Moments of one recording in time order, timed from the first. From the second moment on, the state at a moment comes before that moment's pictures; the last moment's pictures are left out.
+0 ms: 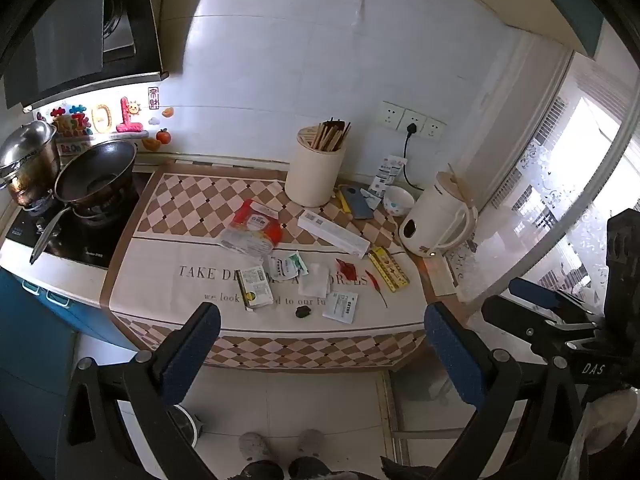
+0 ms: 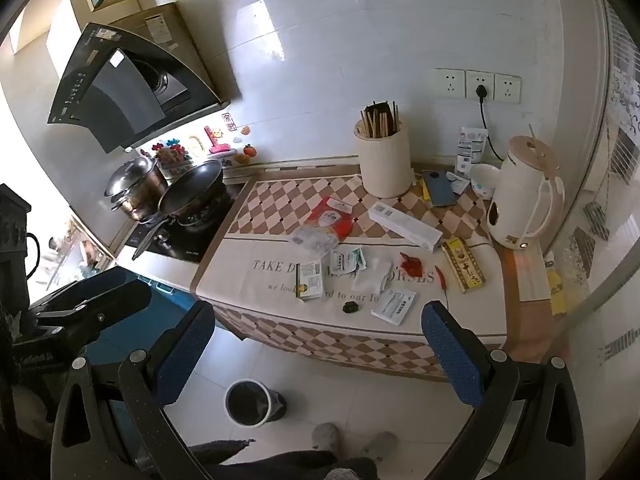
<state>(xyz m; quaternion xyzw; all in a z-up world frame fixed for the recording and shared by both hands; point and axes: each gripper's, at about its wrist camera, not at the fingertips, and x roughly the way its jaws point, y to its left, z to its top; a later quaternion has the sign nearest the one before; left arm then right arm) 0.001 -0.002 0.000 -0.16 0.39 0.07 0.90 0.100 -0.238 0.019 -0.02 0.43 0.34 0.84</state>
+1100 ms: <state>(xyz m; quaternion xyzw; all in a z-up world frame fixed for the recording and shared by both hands) -0.001 -0.004 0.001 -0.18 0.39 0.04 0.90 0.101 -0.237 0.021 -0.01 0.43 0.37 0.82</state>
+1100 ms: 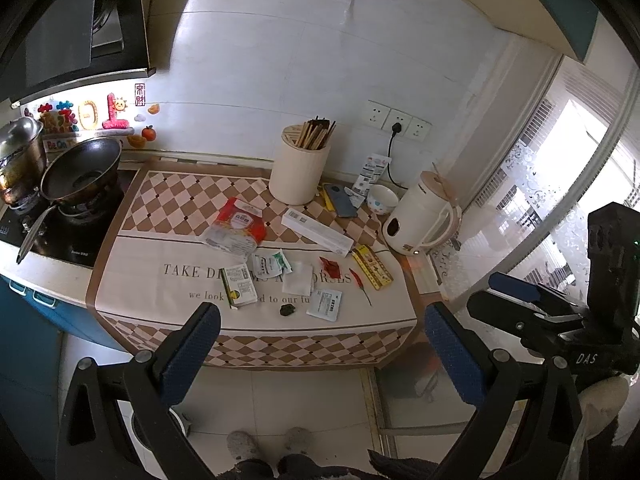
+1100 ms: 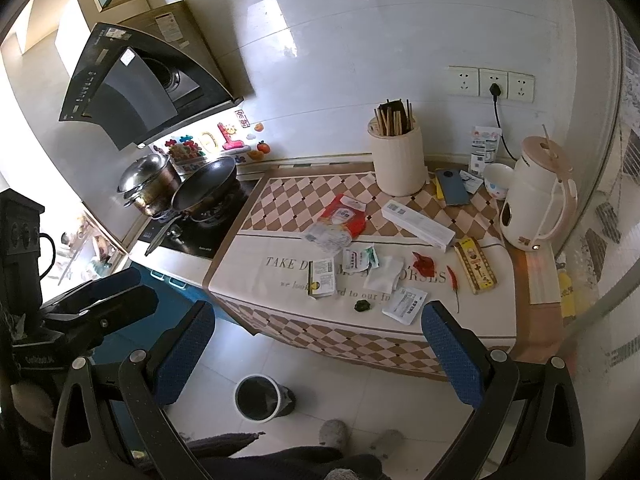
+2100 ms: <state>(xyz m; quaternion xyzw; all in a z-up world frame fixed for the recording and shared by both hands) 0.001 -0.002 0.003 -0.18 0.39 0.03 0.90 0.099 -0.238 0.015 -0.01 0.44 0.38 0.81</state>
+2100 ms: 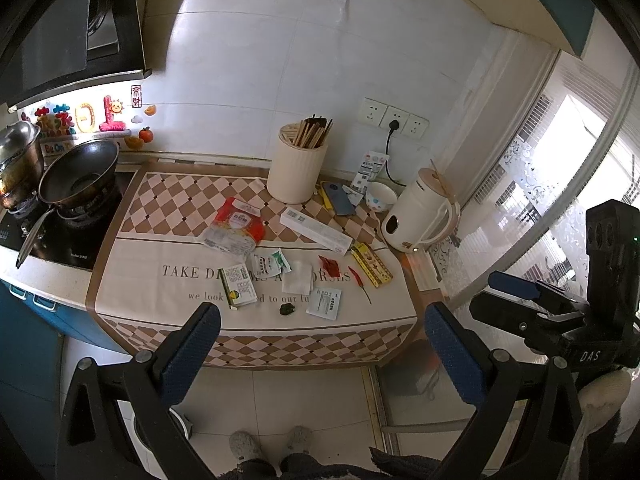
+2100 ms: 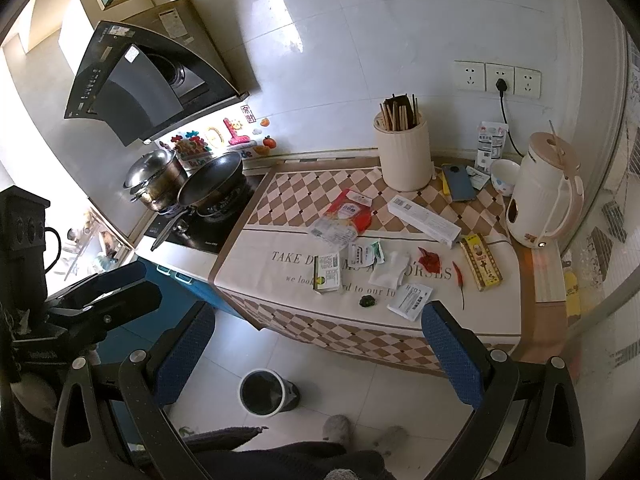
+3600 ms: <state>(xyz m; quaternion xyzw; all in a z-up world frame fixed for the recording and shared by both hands) 0.062 0.063 -0.056 -0.05 0.41 0.24 0.88 0.117 -0.213 -0.010 0.04 0.45 0.27 0.85</state>
